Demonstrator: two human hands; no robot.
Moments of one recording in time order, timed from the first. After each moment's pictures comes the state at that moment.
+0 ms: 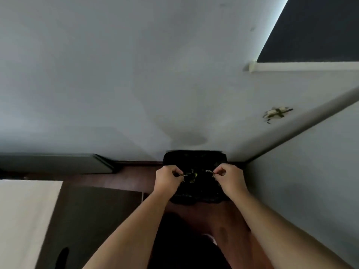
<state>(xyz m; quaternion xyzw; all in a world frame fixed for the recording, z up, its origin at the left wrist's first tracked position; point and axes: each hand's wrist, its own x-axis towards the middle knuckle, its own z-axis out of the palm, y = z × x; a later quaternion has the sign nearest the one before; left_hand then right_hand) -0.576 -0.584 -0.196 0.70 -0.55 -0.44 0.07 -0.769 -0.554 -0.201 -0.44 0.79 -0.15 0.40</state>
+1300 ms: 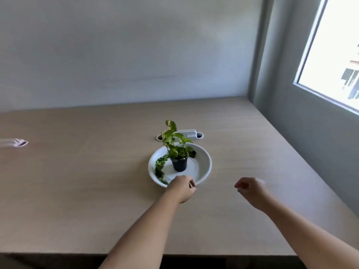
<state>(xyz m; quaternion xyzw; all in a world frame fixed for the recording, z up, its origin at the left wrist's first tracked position) -0.208 -0.067 0.062 0.95 -0.11 -0.14 0.25 -0.271 -0.296 0.058 -0.93 0.15 0.01 0.33</state>
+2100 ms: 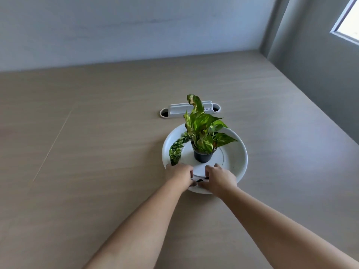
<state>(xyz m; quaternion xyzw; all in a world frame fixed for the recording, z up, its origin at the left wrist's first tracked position) -0.044 0.015 -0.026 0.95 -0.19 -0.23 0.04 -0.102 -0.112 -0.027 -0.97 0.13 0.15 0.14</state>
